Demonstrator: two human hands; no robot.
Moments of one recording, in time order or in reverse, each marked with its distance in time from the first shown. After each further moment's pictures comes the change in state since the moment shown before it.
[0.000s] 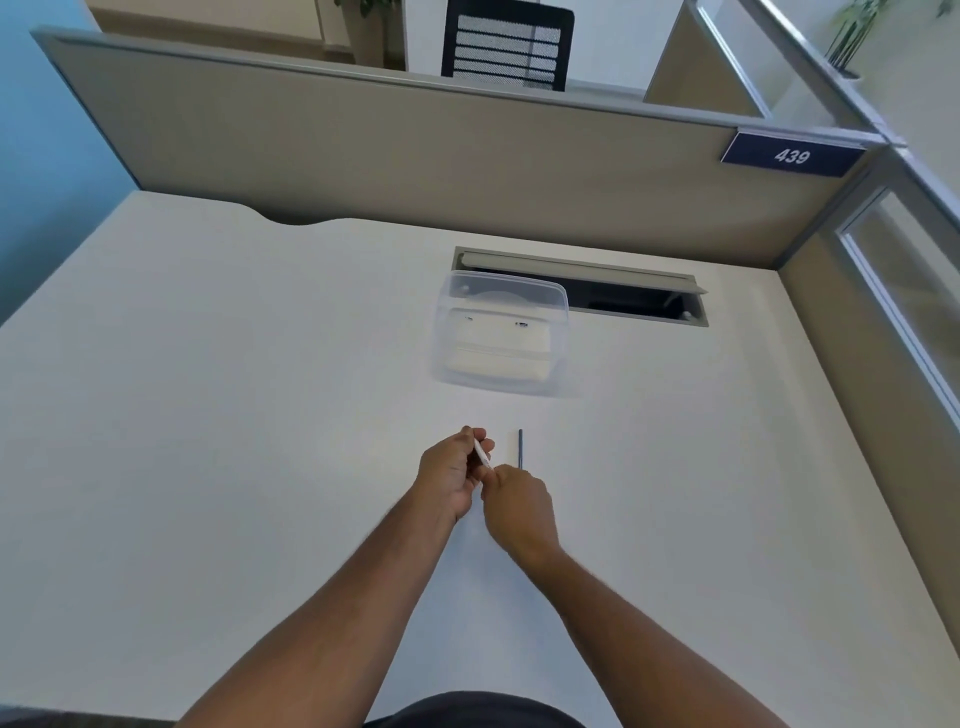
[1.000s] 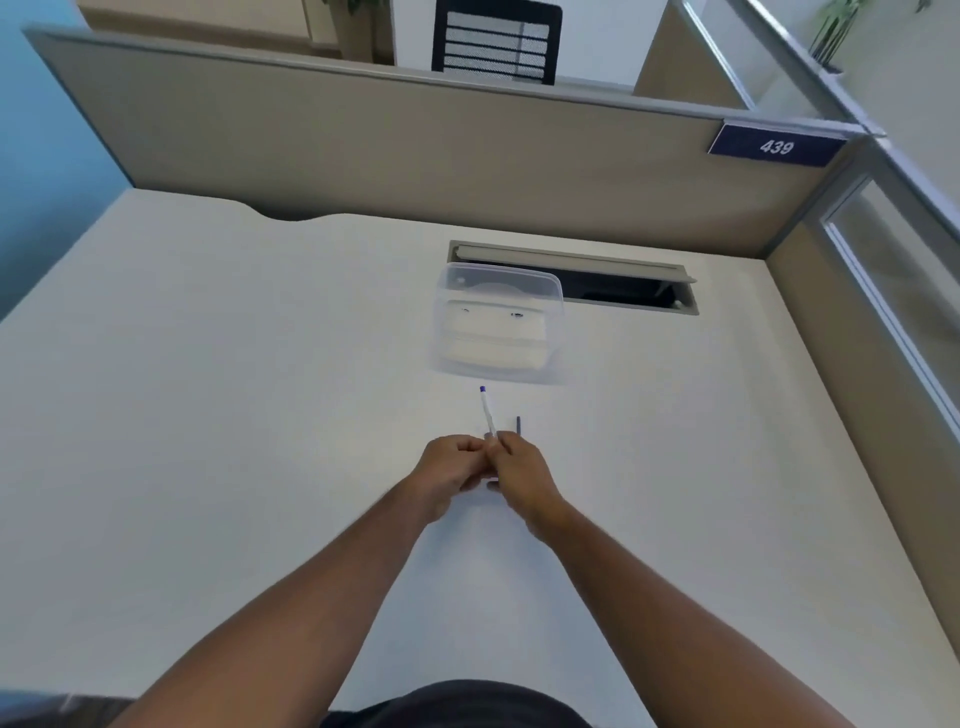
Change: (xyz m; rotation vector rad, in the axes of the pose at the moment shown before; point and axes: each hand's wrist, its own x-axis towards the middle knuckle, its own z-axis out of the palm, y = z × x) left_hand -0.007 -0.003 -0.027 0.696 -0.271 0.152; right_hand 0.018 0.007 -0.003 0.661 -0.106 0.050
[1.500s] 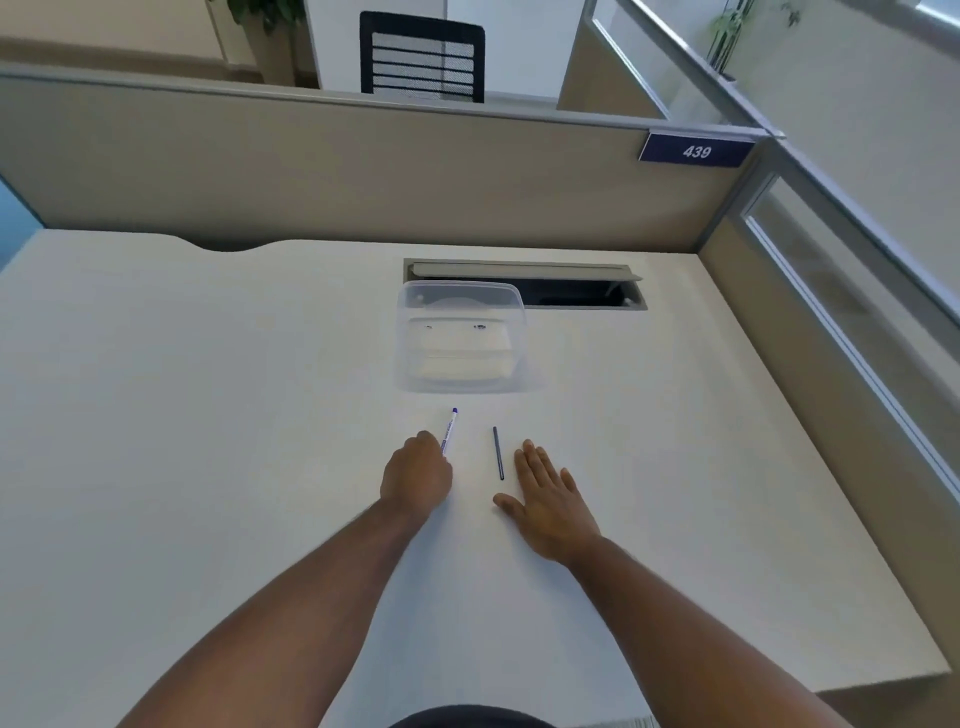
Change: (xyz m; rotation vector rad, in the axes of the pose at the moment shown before) left_hand 0.034 0.001 -0.018 1.108 0.300 0.246; right_hand -0.003 0.063 -0.047 -1.040 0.023 -0.135
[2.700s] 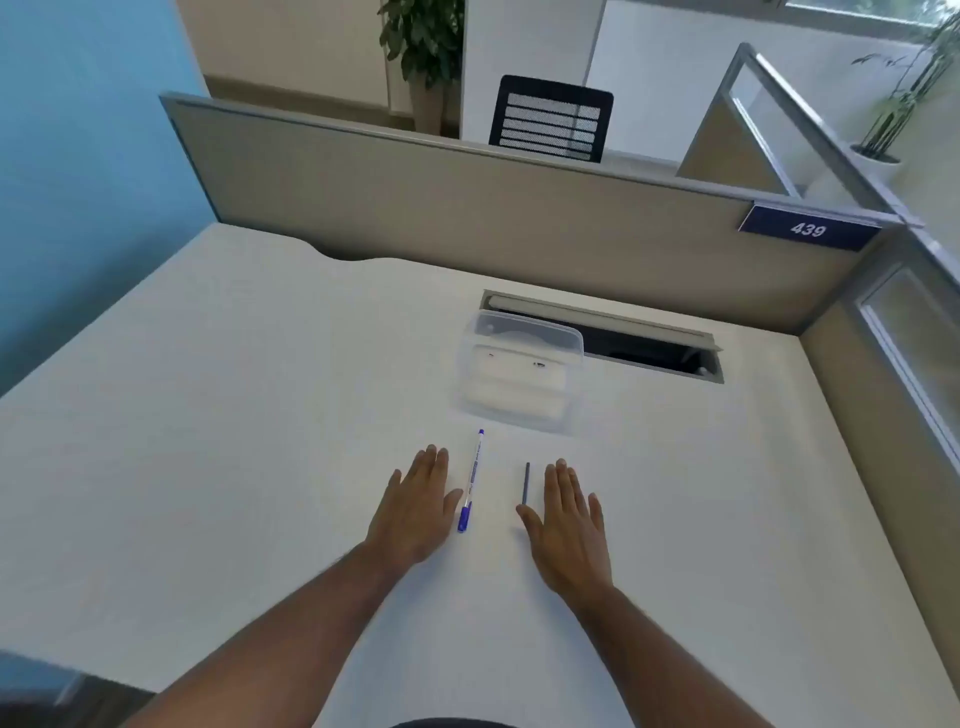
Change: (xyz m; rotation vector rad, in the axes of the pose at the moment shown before) left_hand -0.054 -0.022 0.002 0.156 0.106 0.058; right_hand 0.008 0.001 -0.019 0.017 0.213 -0.120
